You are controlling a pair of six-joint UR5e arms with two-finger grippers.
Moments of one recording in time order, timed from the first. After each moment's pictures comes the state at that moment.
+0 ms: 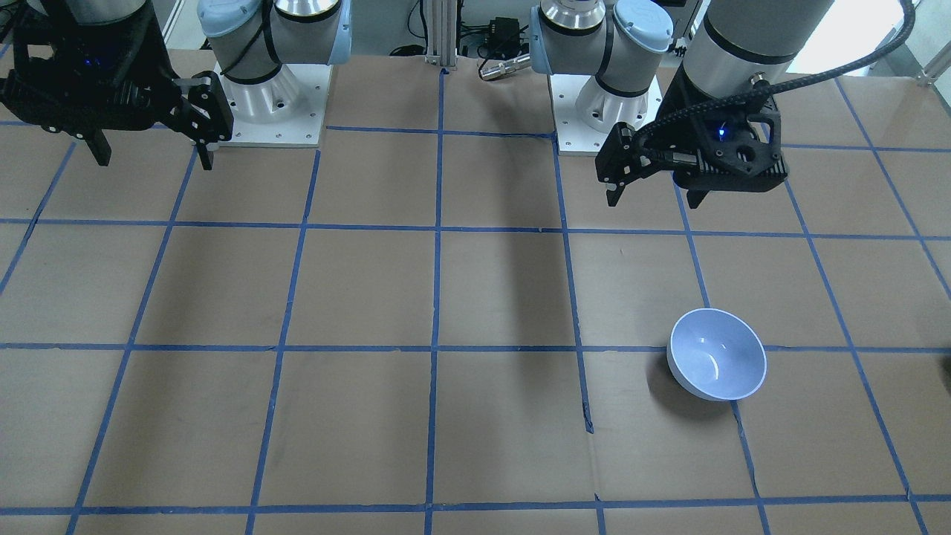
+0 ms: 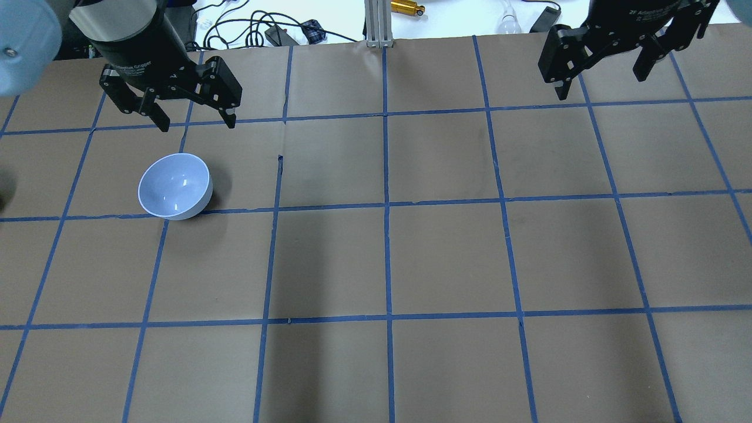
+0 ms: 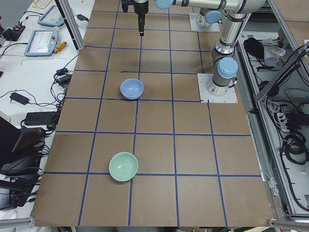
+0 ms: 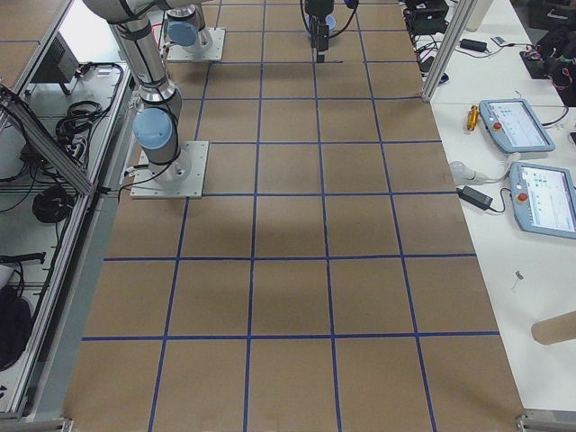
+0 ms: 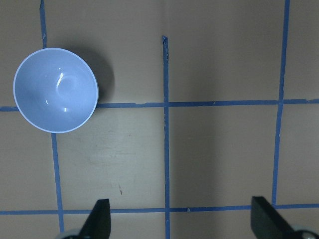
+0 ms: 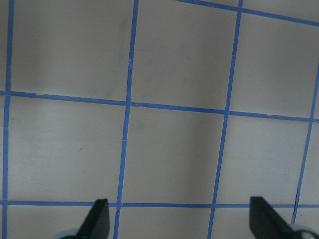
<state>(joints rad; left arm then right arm) -1.57 -1.63 -1.45 -1.64 1.56 0.00 1.60 -1.53 1.37 -1.45 -1.74 -0.09</state>
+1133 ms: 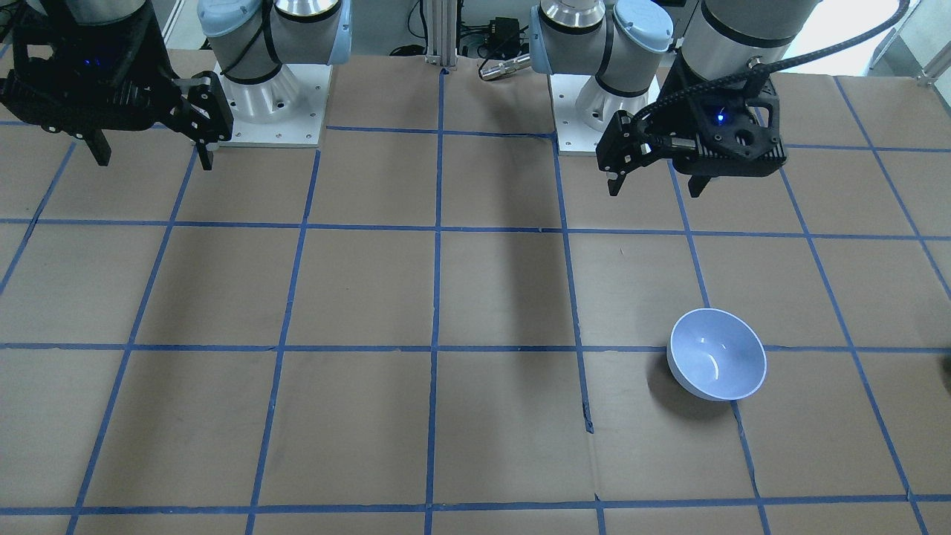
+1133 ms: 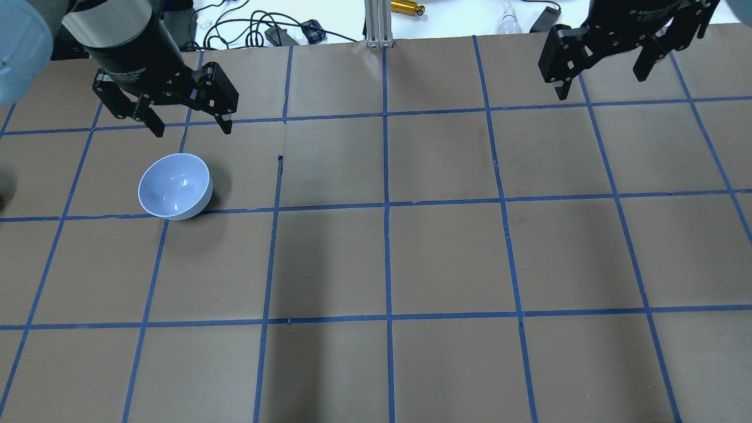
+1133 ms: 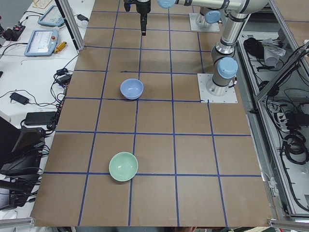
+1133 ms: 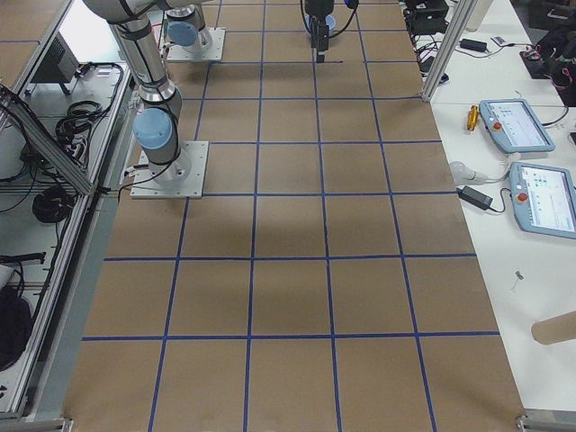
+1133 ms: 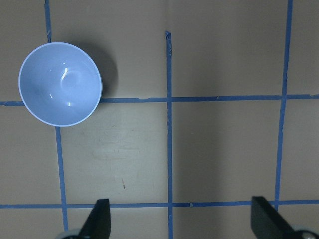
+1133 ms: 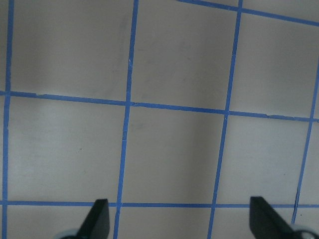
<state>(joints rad) -1.57 -1.60 -1.47 -1.64 1.58 0.00 1.60 -1.53 1.37 -1.45 -1.74 -0.09</state>
